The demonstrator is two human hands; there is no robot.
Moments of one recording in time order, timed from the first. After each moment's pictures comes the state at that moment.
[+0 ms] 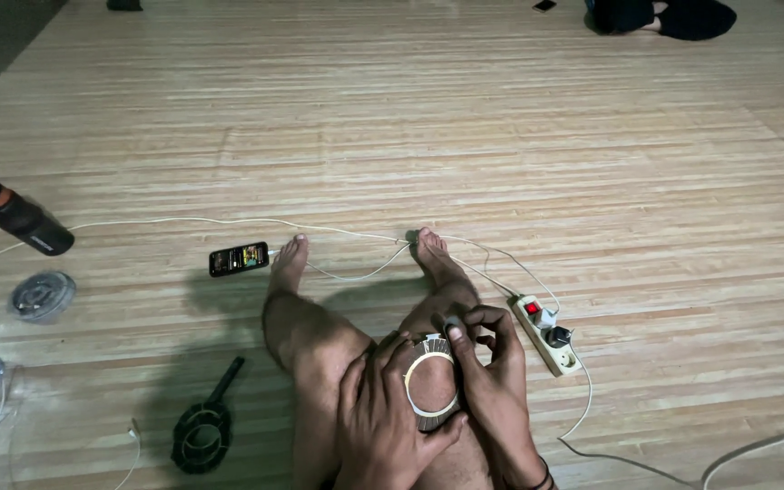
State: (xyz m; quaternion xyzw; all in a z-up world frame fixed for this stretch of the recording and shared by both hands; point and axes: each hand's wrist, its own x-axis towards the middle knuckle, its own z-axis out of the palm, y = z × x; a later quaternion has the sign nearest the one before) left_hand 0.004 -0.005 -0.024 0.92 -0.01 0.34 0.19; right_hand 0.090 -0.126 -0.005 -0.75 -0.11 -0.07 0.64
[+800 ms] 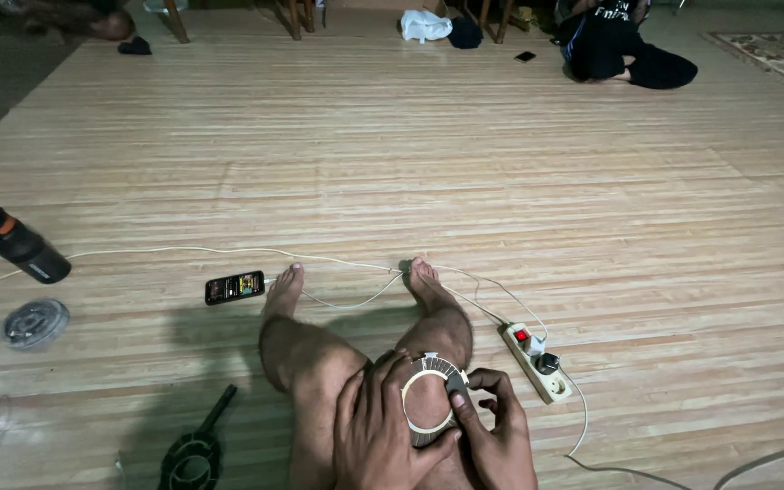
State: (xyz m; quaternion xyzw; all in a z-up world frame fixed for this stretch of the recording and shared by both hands) left_hand 0.014 0.000 -0.044 0.93 -0.02 0.32 0.18; right_hand 0.070 -0.163 -0.062 -0.78 -0.05 -0.01 0.63
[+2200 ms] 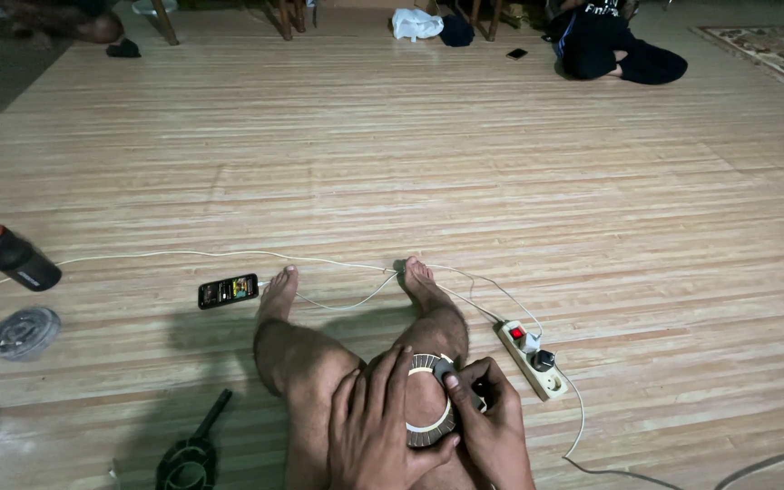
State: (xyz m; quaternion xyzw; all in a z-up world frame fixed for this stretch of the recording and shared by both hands) left_hand 0.018 0.002 -0.037 0.95 -0.03 0.29 0.14; right_hand 0.073 -0.150 -0.028 -0.74 -0.02 0.00 0.67
